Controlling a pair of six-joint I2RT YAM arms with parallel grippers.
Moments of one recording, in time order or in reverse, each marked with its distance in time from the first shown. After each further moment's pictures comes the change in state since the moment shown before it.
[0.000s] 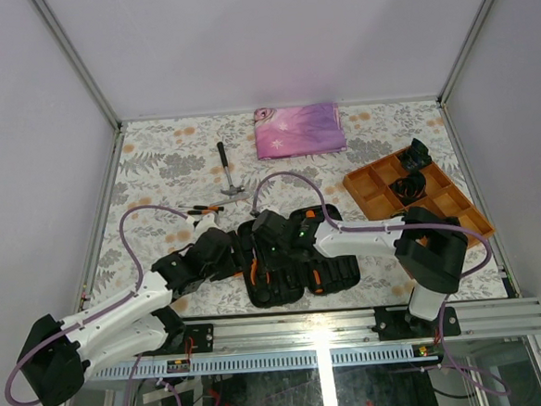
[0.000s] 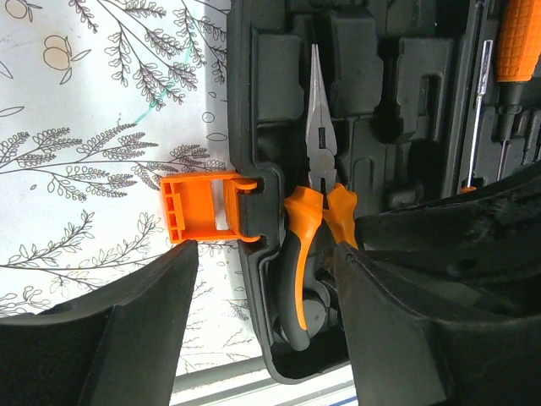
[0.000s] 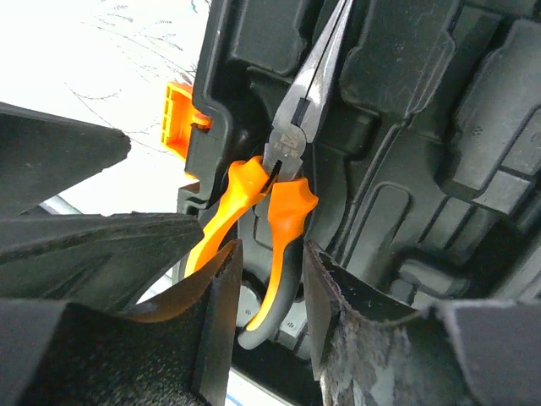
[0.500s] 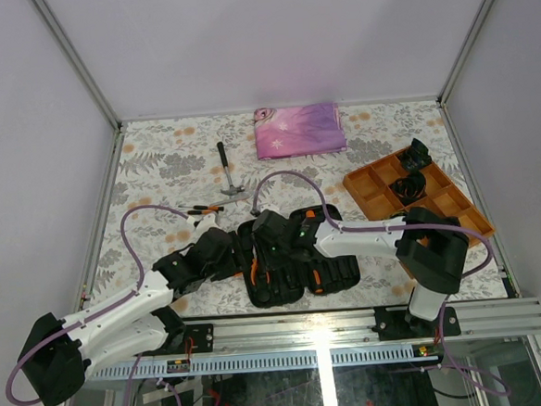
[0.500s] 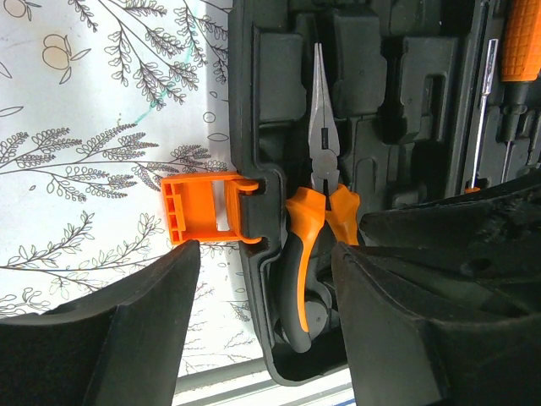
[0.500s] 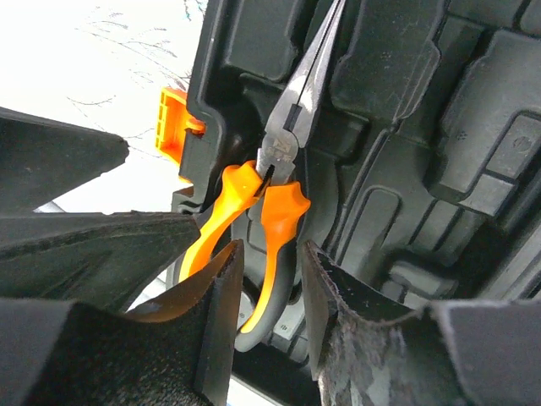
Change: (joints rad) left arm 0.000 0.013 0.000 0.005 0.001 0.000; right arm 0.001 -0.020 -0.001 -0.001 0.028 -0.010
